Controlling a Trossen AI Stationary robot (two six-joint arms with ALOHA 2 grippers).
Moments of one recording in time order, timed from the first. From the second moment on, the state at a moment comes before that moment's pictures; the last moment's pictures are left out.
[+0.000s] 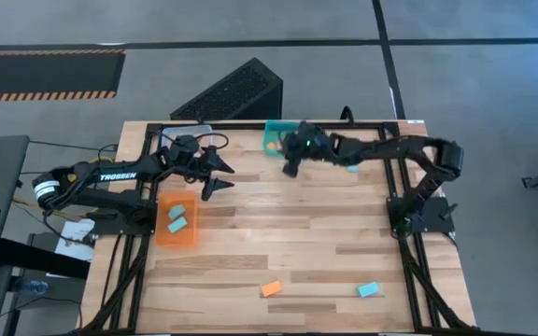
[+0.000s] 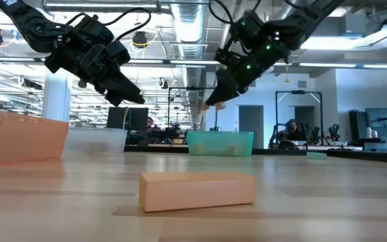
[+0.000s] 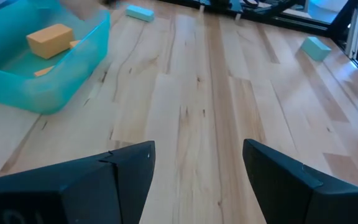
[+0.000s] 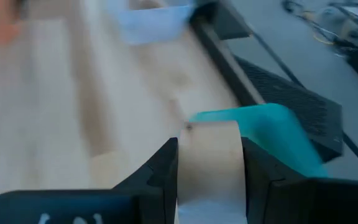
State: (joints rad) left arm 0.56 1.16 0.45 0.19 0.53 0.09; right arm -0.37 1.66 1.00 0.10 0.11 -0.17
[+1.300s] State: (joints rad) left arm 0.56 1.16 0.45 0.17 0.49 0.12; right arm -0.66 1.79 1.26 -0.23 0.00 -0.03
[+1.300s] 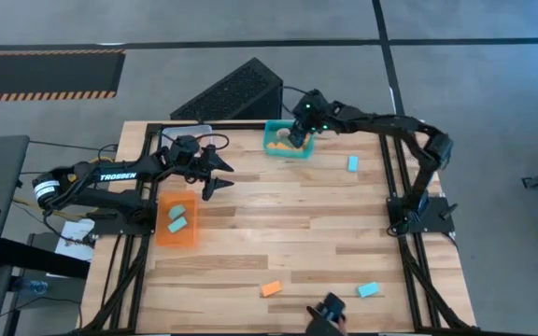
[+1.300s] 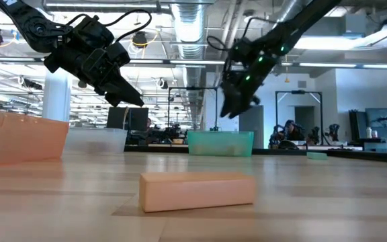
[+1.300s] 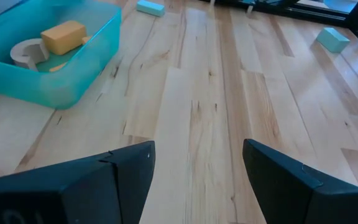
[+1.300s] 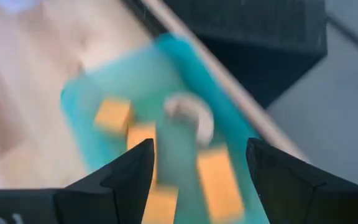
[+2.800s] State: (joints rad) left arm 0.56 1.16 0.45 0.19 0.49 0.08; right arm -0.63 1.43 0.60 -0.46 0.27 0.78
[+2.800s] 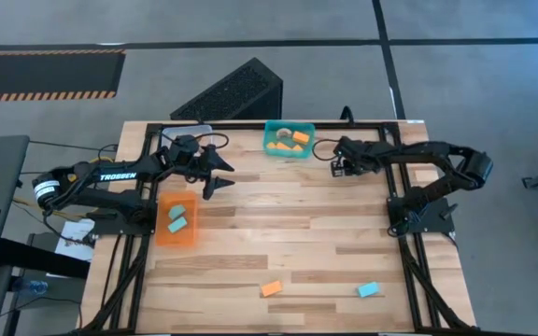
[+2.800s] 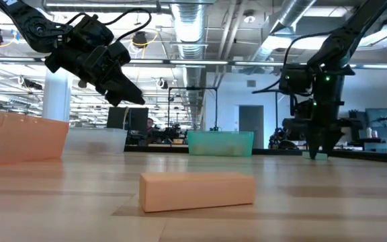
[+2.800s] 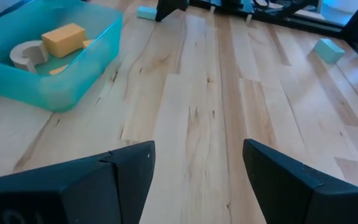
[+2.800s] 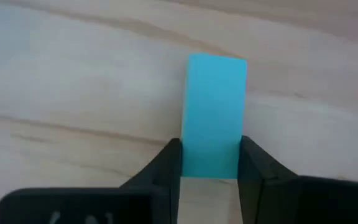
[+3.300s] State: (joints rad) left arm 0.47 1.29 0.38 0.53 0.62 -0.57; right arm -0.14 1.41 0.59 -0.03 0.53 0.46
